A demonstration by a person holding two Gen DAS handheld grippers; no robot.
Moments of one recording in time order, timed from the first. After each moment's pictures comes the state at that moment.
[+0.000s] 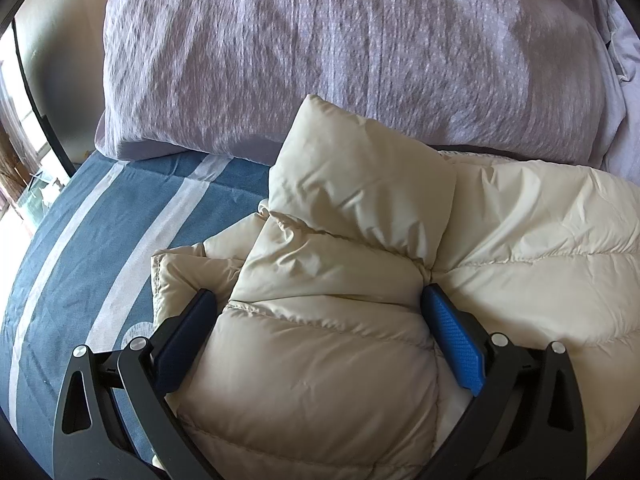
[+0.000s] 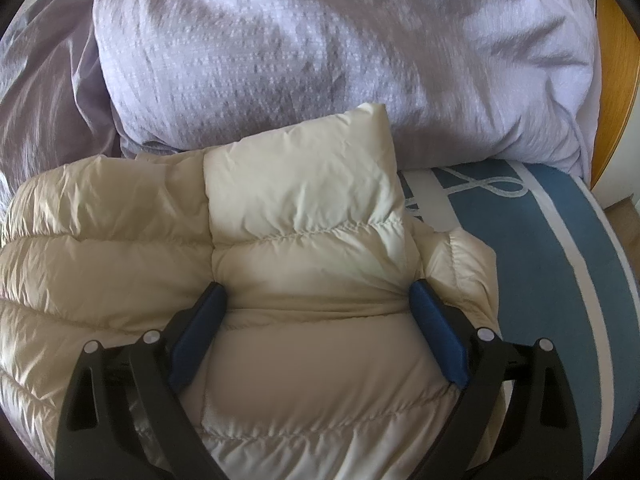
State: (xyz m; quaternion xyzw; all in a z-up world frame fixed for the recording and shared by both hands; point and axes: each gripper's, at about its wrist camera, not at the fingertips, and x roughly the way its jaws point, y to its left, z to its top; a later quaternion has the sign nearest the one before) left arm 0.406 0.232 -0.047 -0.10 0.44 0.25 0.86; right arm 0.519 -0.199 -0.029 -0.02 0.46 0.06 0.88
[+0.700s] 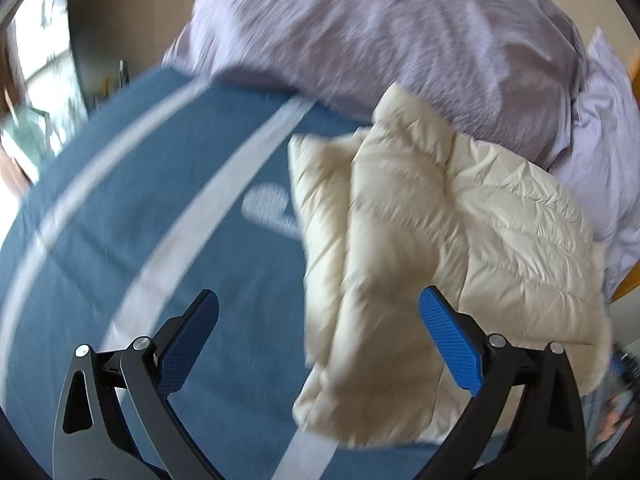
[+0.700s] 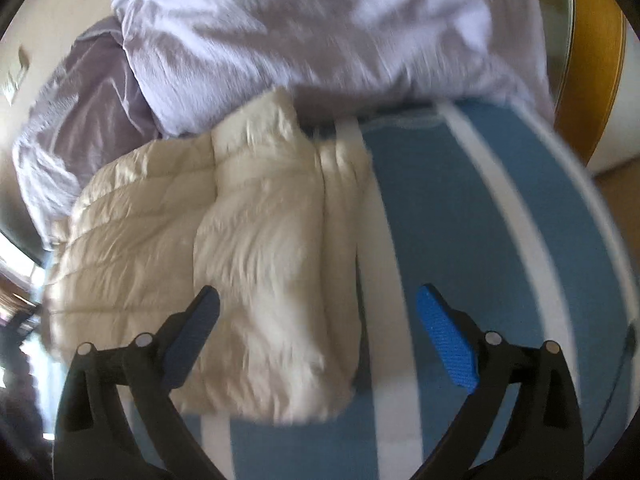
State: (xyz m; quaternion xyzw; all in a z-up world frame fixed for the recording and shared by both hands) left arm 0.245 0.256 -0.014 -0.25 0.44 0.20 0.84; right arm 0.408 -0.287 0.020 0.08 0.50 0.11 0.85
